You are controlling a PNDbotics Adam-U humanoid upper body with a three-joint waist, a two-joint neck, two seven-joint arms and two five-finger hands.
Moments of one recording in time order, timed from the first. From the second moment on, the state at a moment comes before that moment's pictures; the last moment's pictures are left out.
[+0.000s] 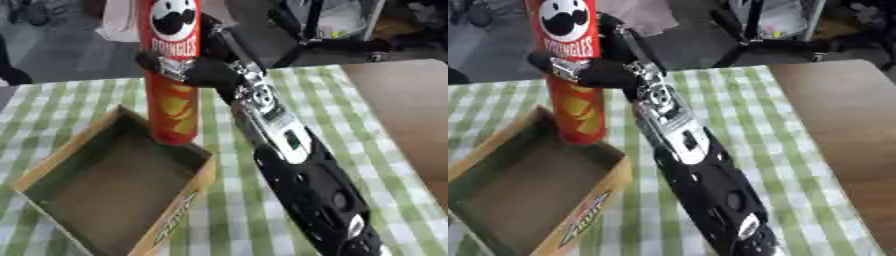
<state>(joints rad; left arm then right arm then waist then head) -0.05 0.25 0.19 -1.64 0.27 0.03 0.26 -0.99 -0.08 0.18 -1.40 -0.23 0.10 -0.08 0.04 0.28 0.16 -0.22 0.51</state>
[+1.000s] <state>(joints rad) -0.05 0.26 0.19 -1.64 0.27 0.03 0.26 -0.92 -0.03 0.23 -1.31 -0.25 0.06 -0.15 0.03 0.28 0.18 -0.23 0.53</state>
